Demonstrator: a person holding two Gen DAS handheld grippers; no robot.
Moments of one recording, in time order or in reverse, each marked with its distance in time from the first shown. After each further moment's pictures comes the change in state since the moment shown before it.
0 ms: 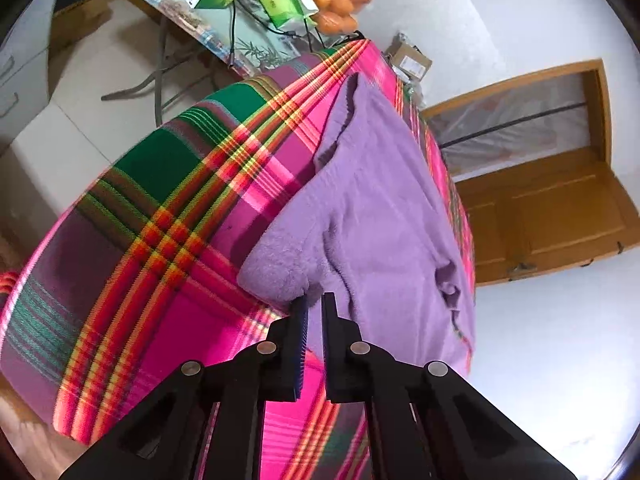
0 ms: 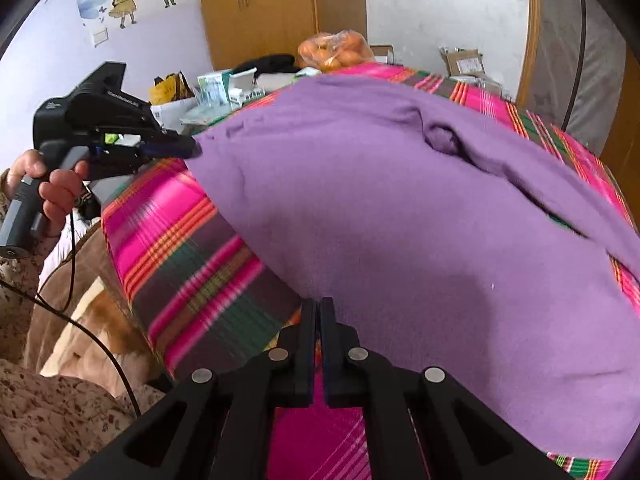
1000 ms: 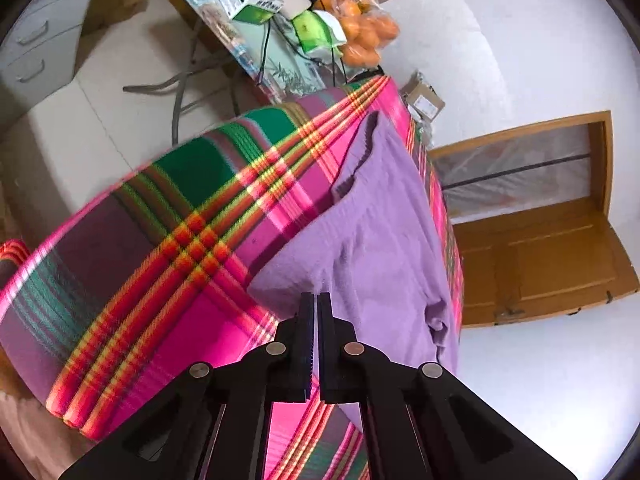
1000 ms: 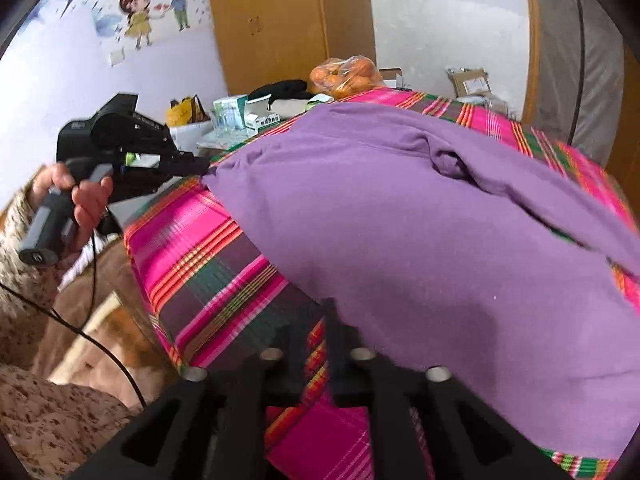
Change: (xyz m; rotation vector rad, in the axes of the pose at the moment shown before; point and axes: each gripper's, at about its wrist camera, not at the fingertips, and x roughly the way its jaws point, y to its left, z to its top) left arm -0.018 0.012 -0.001 -0.125 -0.101 -0.025; right arm -0.018 0.012 -0.002 -0.034 -0.093 0.029
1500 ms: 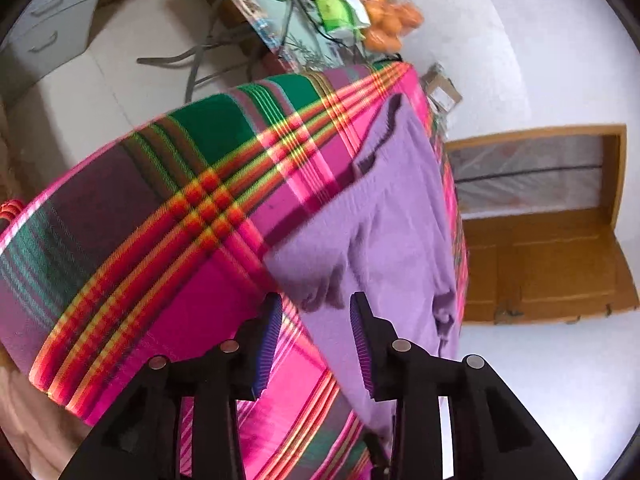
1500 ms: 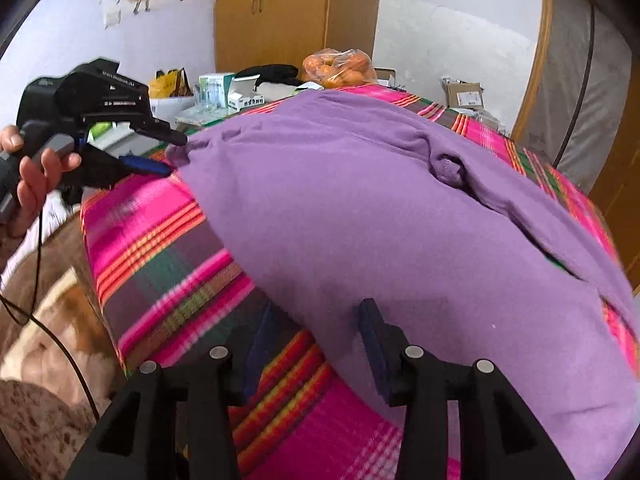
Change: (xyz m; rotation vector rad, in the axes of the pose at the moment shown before) left arm 0.010 0.008 -0.002 -0.087 0.045 0.021; right arm 0.036 0.001 0.007 -0.071 0.026 -0.110
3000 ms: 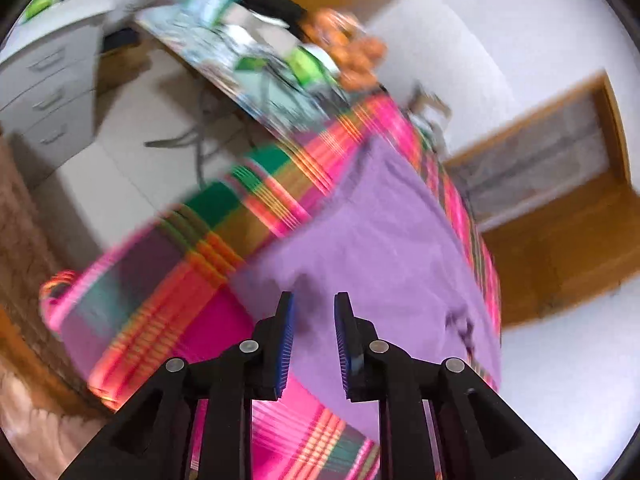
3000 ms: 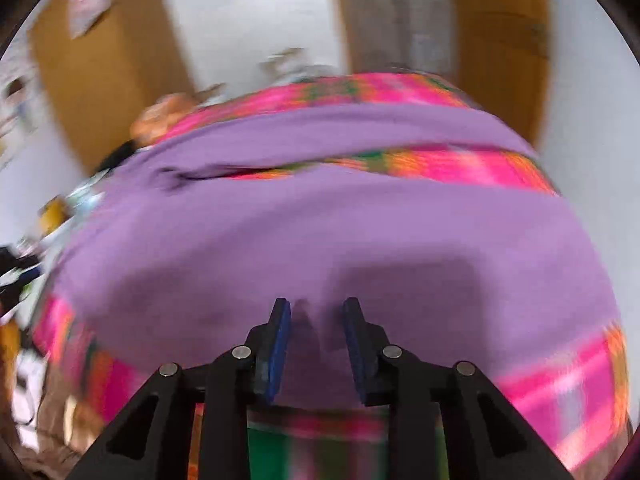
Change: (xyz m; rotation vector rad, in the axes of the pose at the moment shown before) left arm -0.040 -0.044 -0.038 0.246 -0.164 0.122; right arm -0.097 -0.172 -0.103 0.611 -0.007 -0.268
